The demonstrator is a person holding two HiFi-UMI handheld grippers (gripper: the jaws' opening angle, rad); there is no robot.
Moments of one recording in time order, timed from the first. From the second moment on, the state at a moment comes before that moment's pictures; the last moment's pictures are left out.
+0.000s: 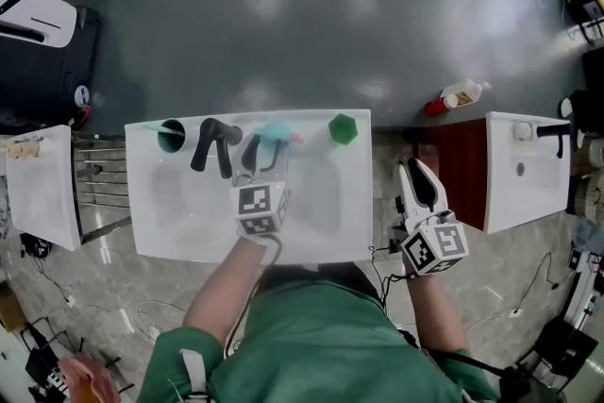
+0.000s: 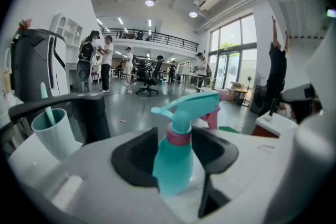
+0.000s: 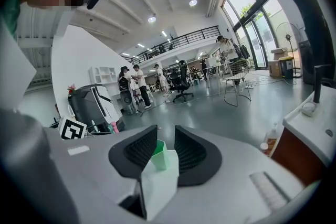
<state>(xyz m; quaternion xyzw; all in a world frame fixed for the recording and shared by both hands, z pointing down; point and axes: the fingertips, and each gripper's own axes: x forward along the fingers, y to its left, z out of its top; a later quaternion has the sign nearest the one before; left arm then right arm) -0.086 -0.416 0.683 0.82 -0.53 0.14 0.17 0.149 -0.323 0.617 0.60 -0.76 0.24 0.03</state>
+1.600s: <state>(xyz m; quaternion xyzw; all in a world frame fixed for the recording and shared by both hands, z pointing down) -0.084 -0.380 0.552 0.85 -0.52 0.05 0.07 0.128 -0.289 0.543 0.60 -0.78 0.18 0.00</state>
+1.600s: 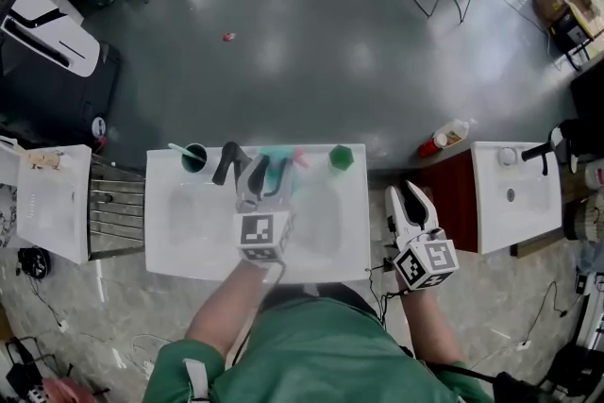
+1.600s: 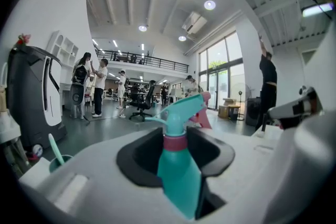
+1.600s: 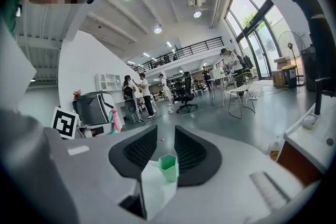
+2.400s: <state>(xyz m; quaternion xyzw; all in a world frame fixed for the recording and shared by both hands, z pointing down) -0.108 -0.330 0.461 0.85 -0.53 0.00 0.02 0.111 -0.262 0.481 0.58 -0.80 0.14 -0.03</state>
